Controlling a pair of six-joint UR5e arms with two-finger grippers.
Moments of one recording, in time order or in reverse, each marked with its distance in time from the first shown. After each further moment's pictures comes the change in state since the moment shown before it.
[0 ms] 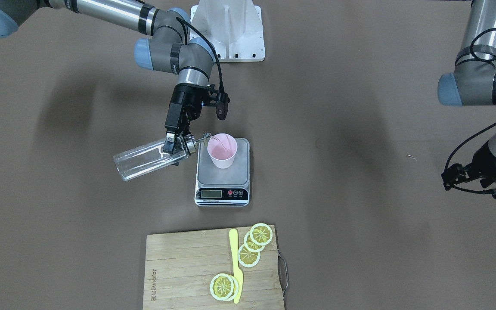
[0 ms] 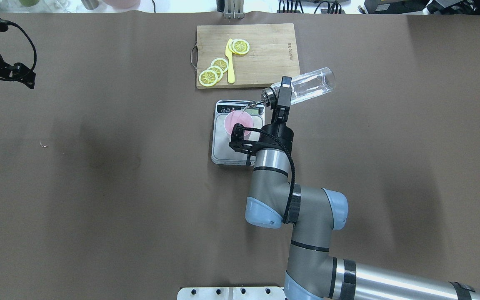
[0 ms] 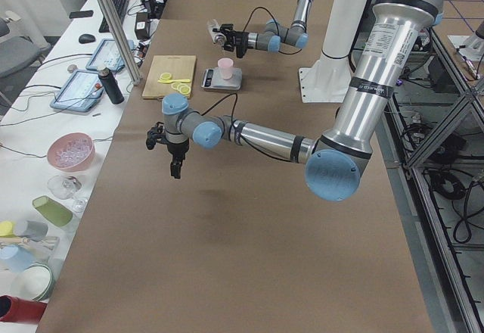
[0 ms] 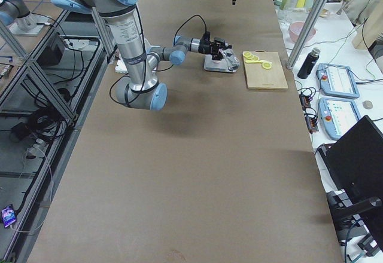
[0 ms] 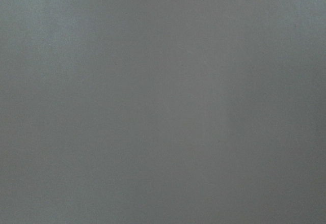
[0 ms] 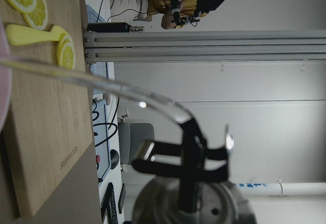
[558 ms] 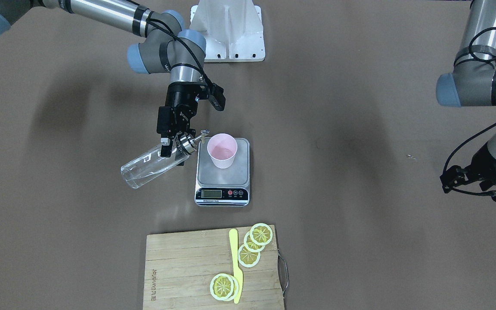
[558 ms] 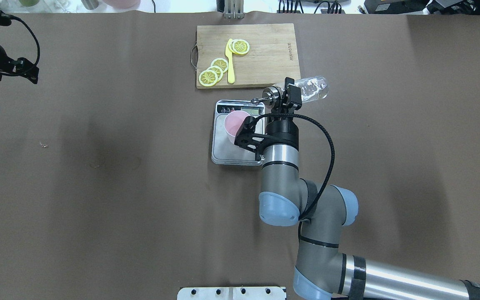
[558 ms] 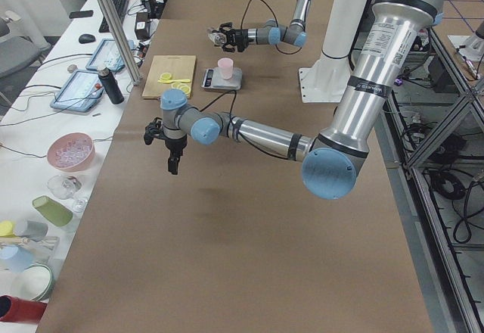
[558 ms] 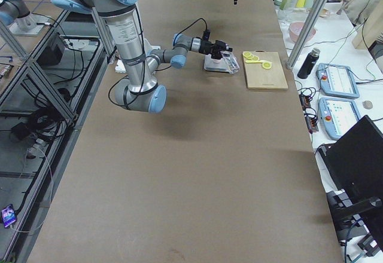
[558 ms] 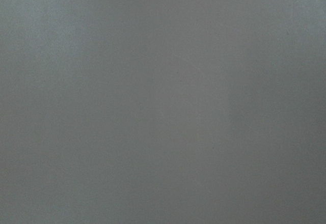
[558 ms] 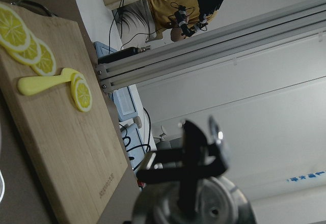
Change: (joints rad) left arm -0.001 -0.022 -0.004 0.001 0.007 -0.004; right arm 0.028 -0.047 0.044 0.250 0.175 0.037
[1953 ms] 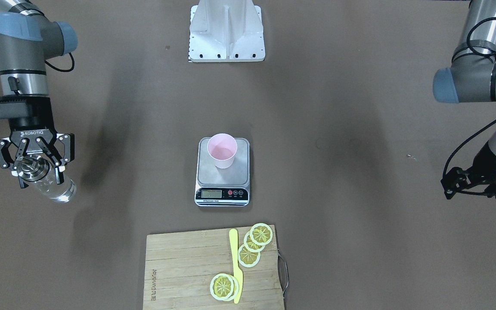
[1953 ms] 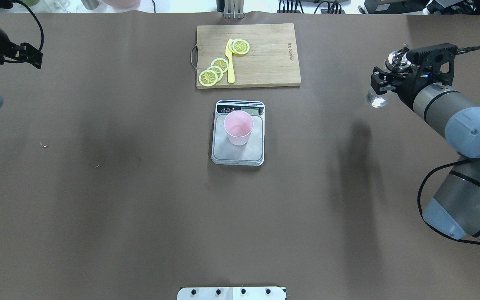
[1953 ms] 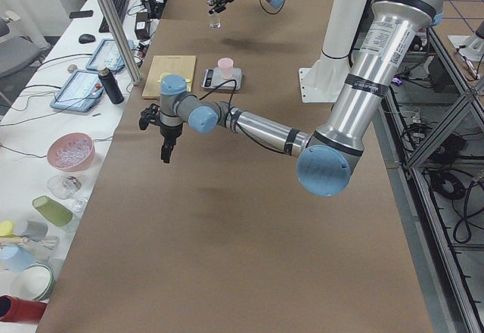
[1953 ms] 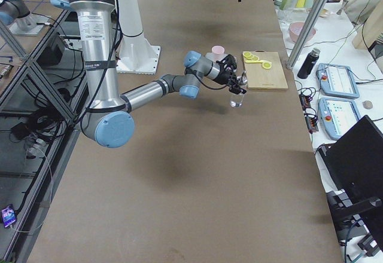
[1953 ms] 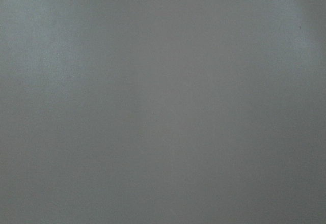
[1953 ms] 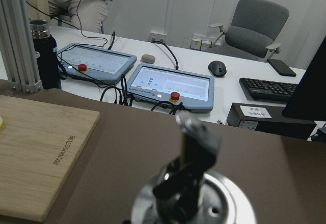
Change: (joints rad) left arm -0.005 -0.029 -0.044 0.003 0.060 -0.010; right arm 0.433 -0.457 0.242 0.351 0.854 0.841
